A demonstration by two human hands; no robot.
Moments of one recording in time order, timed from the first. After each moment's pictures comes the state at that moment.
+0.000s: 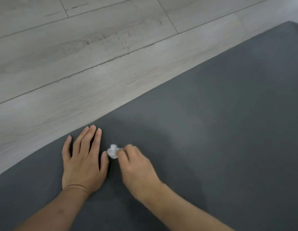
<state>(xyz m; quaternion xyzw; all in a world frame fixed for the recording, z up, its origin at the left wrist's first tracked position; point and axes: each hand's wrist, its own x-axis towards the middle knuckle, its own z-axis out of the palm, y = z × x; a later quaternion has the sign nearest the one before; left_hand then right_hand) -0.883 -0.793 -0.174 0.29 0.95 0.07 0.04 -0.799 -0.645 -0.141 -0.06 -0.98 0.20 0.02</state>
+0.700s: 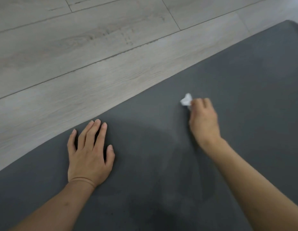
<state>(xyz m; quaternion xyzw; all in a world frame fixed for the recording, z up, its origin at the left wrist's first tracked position) -0.884 -0.792 -0.171 0.28 0.95 0.09 0.04 -0.805 -0.460 -0.144 -0.29 -0.95 0.10 0.09</state>
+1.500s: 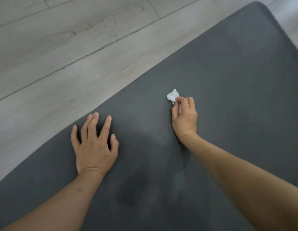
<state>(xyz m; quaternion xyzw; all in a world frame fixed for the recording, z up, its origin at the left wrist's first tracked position) -0.883 -0.795 -0.167 0.29 0.95 0.12 0.03 -0.780 -0.526 -0.174 -0.41 -0.87 0.18 0.20</state>
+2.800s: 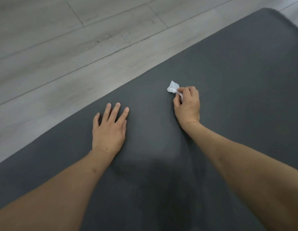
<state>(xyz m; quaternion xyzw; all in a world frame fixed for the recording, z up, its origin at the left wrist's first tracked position) -0.852 -0.787 -0.169 0.33 0.94 0.02 0.06 -0.767 -0.518 -0.182 -0.31 -0.88 0.20 0.29</state>
